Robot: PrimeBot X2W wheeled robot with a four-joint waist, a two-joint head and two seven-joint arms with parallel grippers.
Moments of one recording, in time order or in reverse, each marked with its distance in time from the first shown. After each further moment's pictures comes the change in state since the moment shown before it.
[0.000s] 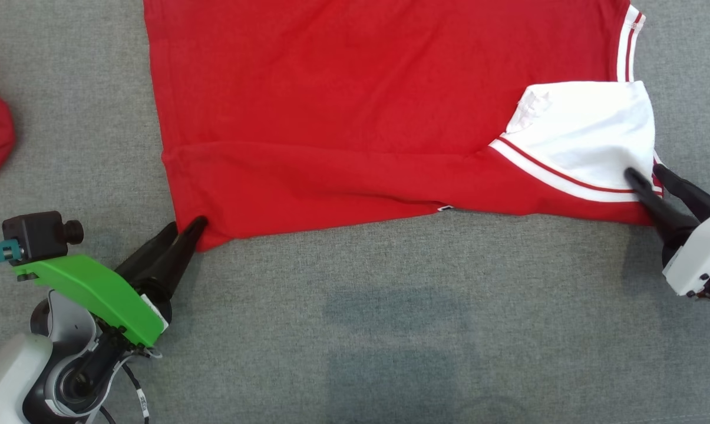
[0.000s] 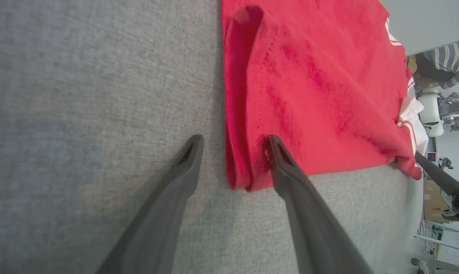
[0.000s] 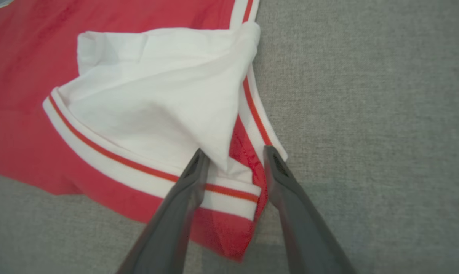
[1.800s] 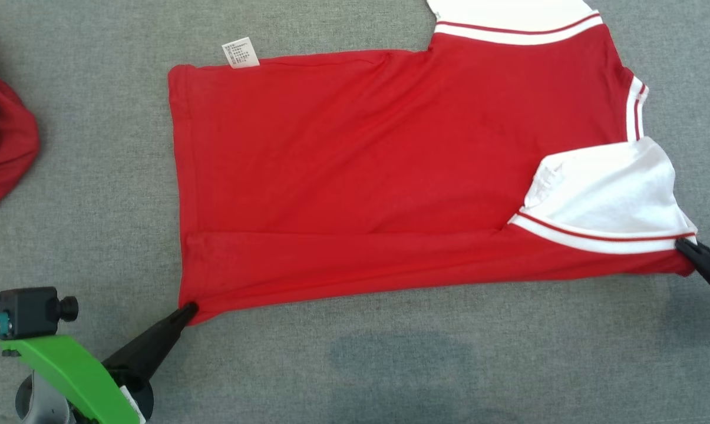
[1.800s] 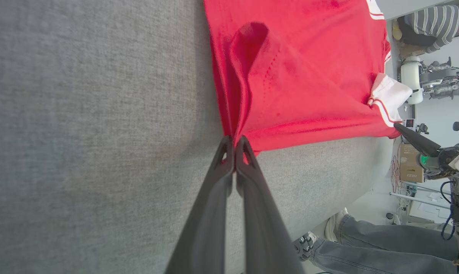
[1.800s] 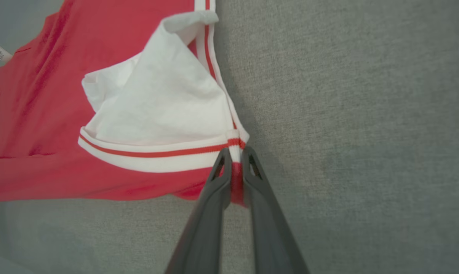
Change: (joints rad) left arm 0.226 0.163 0.046 -0.188 -0.092 -0.081 0.038; right arm 0.181 0.047 -0.245 -0.106 0.195 0.001 0.278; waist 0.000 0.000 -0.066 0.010
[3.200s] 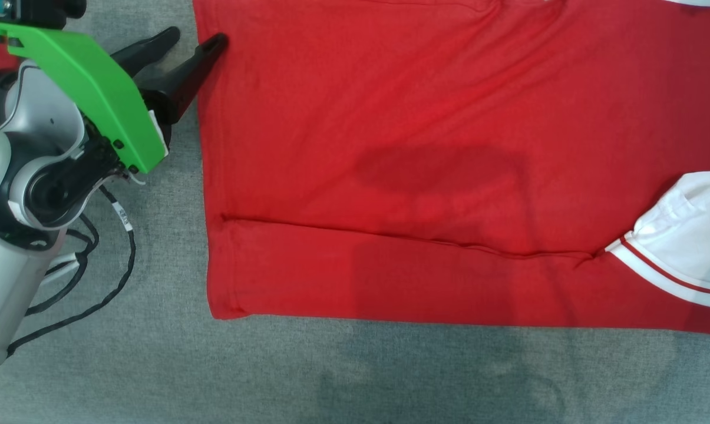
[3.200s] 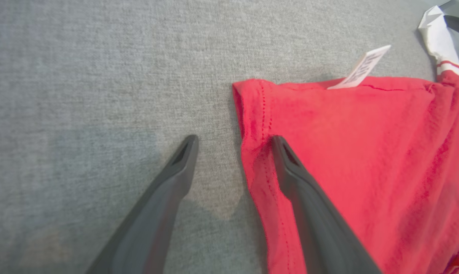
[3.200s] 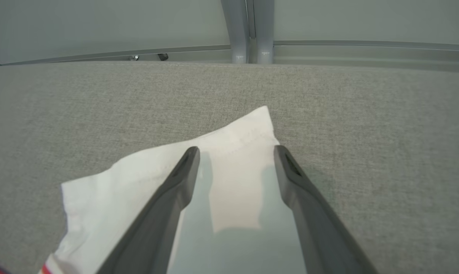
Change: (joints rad) left arm -0.845 -0.210 -0.172 0.337 0.251 0.027 0.266; right arm -1.070 0.076 0.228 0.491 -0.492 -0.001 0.017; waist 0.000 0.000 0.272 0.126
